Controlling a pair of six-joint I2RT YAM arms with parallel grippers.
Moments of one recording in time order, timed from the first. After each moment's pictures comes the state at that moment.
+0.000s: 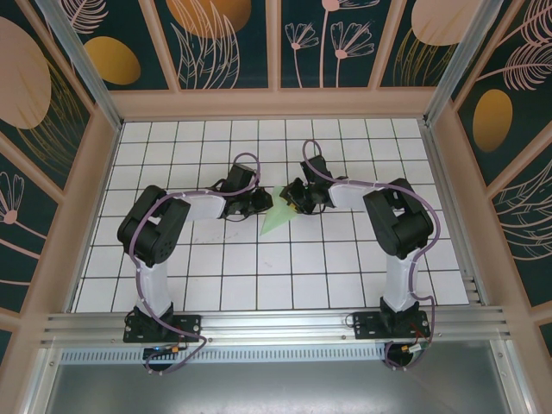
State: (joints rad) left arm -0.53 1.95 1.05 0.04 0.33 -0.77; right arm 0.52 1.96 1.14 -0.10 -0.38 1.12
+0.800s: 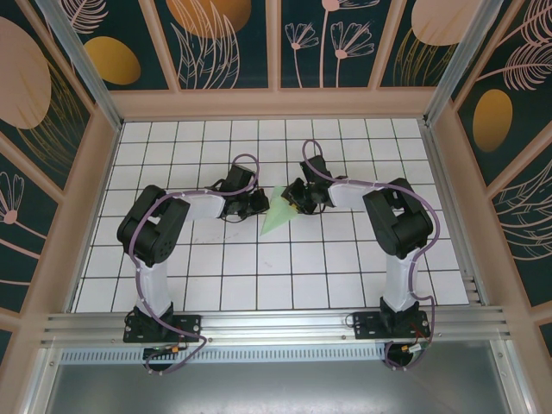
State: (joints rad) left arm -0.52 1.95 1.05 -0.01 0.31 -0.75; right arm 0.53 1.96 1.15 -0.14 -0.32 1.12
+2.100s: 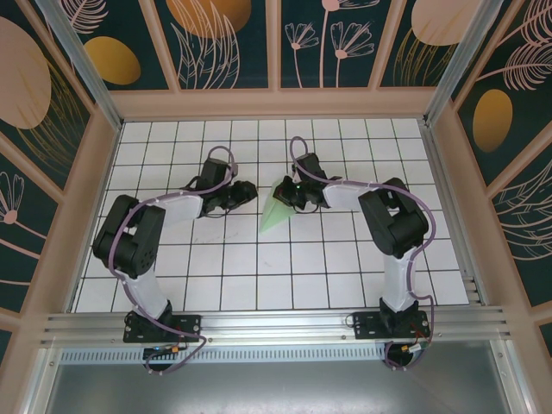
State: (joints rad) left arm -0.38 1.77 0.93 0.06 0.42 -0.79; right arm 0.56 1.98 1.16 0.01 -0.42 0.94
